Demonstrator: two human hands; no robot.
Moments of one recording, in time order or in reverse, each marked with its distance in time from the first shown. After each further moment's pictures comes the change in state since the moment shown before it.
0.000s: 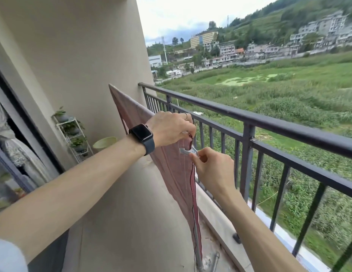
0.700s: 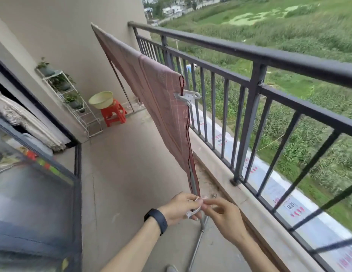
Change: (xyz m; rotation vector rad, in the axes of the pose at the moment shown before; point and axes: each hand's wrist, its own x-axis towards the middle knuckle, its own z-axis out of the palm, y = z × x) left_hand -0.142 0.213 0.240 -1.899 -0.648 -0.884; right_hand -0.209 0.150 0.037 0.438 -0.597 0.499
